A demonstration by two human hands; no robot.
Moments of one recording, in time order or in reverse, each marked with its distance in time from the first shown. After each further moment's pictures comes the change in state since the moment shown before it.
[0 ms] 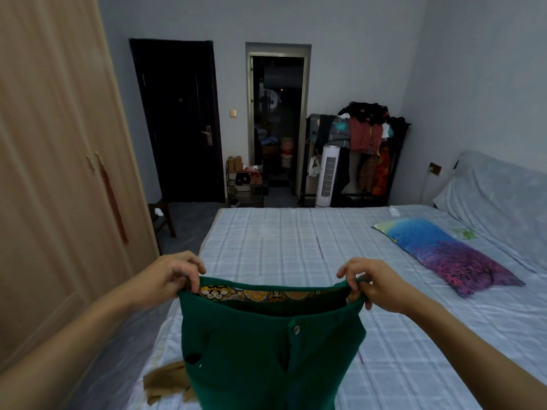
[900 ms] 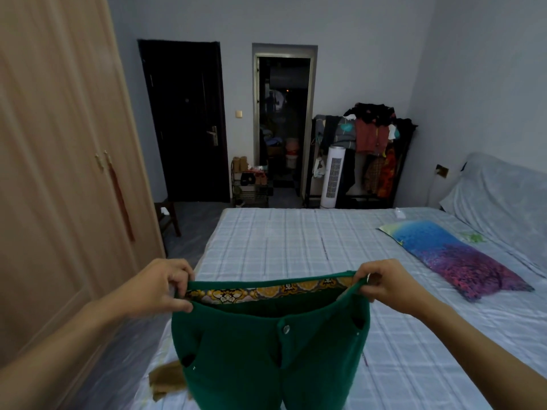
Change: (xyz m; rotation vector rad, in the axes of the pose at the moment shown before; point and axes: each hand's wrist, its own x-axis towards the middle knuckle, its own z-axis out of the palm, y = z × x) left_hand -0.026 -0.010 -0.007 0.107 0.061 0.025; right_hand 0.000 0.006 -0.003 -0.210 0.133 -0.046
